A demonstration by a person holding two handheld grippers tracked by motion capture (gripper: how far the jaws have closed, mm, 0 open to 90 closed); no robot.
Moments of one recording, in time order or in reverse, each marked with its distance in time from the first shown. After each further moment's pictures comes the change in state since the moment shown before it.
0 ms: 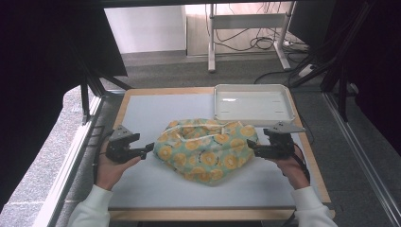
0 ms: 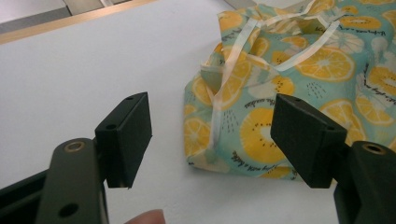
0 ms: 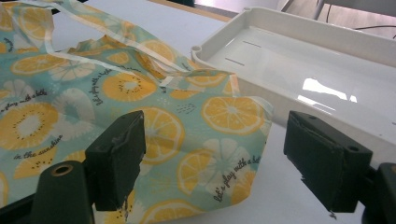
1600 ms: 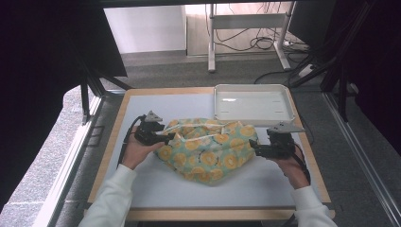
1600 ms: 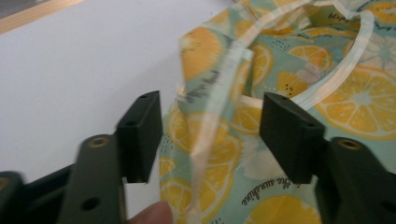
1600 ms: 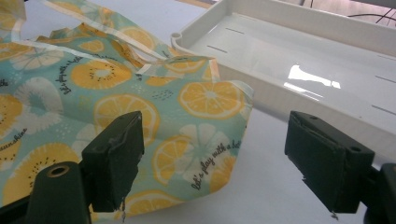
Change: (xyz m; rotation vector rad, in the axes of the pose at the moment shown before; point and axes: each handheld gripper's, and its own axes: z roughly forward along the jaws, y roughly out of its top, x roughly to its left) left arm -0.009 0.039 0.084 0.135 -0.061 0.101; right arm -0.006 -0.006 0.005 0.035 -0.061 0.015
